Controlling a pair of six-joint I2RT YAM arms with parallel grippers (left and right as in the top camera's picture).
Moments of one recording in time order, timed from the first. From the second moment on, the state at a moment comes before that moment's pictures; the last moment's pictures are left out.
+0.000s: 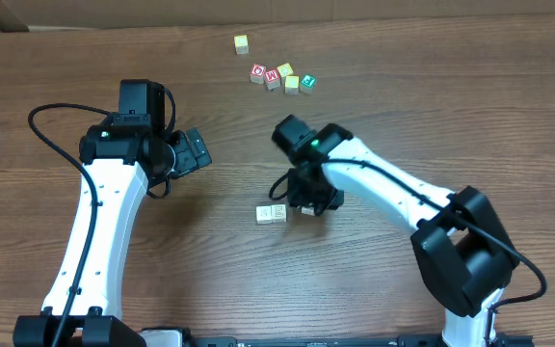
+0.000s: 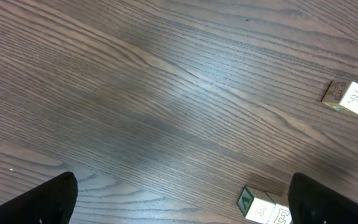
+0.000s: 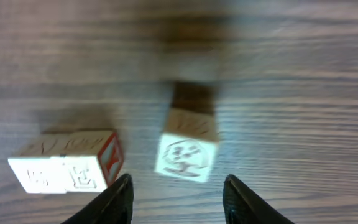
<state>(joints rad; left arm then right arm) -0.02 1.49 1.30 -1.05 -0.03 -0.46 0.68 1.99 1.50 -1.04 -0.09 0.75</state>
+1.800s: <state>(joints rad) -0.02 1.49 1.30 -1.05 -0.03 -0.46 0.60 1.95 1.31 -0.77 -0.17 0.78</state>
